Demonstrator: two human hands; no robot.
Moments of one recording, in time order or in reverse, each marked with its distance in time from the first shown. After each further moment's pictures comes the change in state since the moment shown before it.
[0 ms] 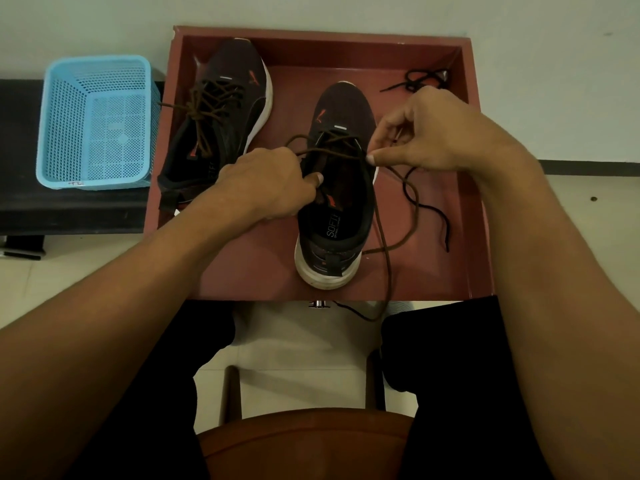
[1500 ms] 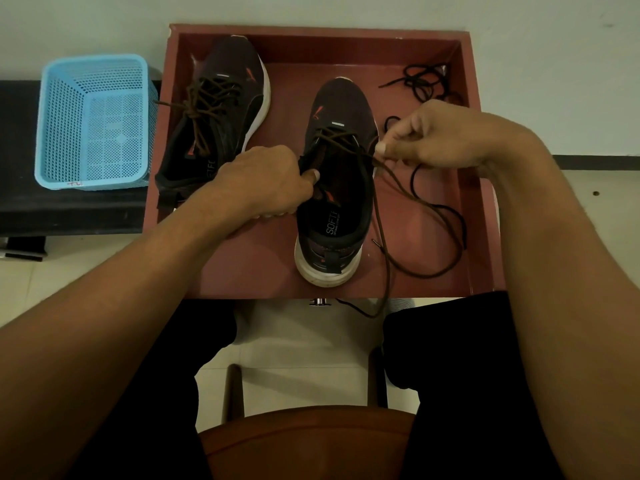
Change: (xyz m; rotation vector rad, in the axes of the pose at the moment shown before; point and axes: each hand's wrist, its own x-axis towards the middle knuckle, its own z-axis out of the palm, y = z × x) left_hand -0.001 0.001 -0.003 -0.034 -0.038 0.028; right_hand 0.002 0.021 0.000 0.152 -0.170 0.142
